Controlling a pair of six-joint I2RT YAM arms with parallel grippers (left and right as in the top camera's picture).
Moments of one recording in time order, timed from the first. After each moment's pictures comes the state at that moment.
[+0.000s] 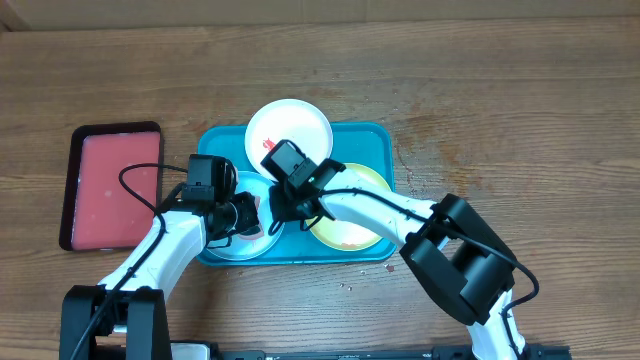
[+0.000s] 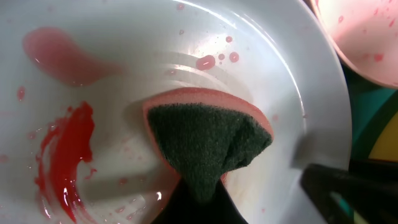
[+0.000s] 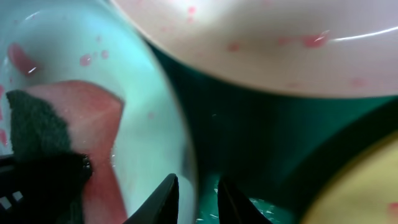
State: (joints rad) left arm -0.08 1.51 0.70 -0.43 0.19 -0.39; right arm 0.85 2.11 1.46 -0.55 -0.15 0.69
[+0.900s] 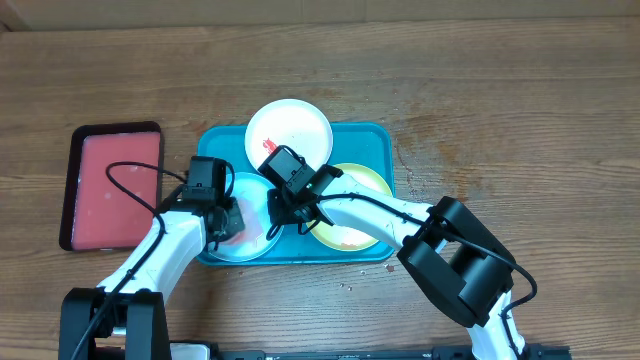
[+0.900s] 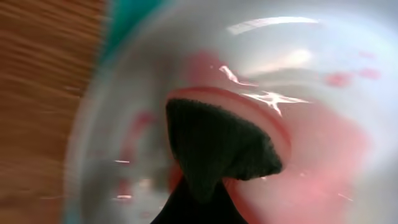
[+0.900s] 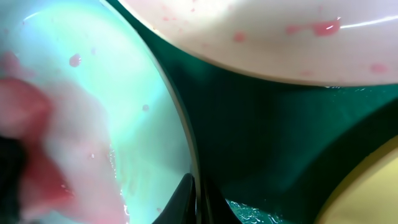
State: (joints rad) left arm -0.08 1.51 0.71 -0.52 -0.17 -0.40; right arm 0.86 2.11 1.44 -0.52 -0.12 0.72
